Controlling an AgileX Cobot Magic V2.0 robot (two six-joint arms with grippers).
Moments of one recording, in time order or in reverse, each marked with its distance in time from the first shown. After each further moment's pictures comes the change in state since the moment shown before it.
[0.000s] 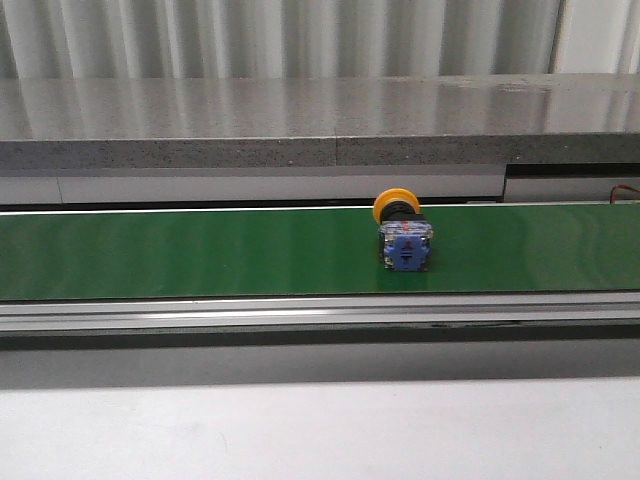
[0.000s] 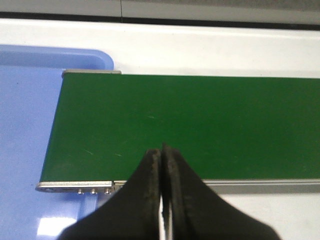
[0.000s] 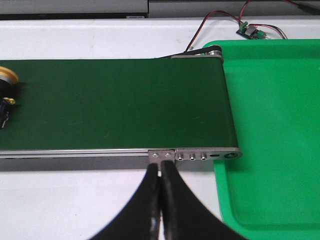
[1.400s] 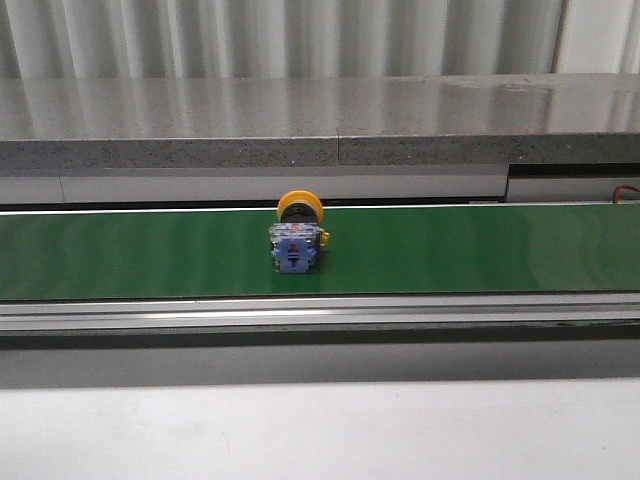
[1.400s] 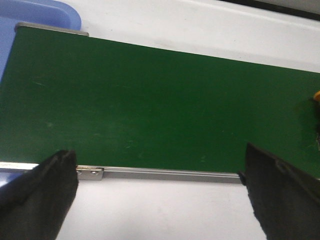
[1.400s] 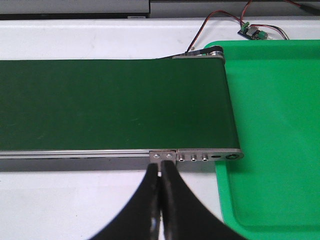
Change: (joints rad) left arm 0.000 0.140 -0.036 -0.166 0.028 0.000; right arm 0.000 0.000 0.000 0.000 0.000 0.000
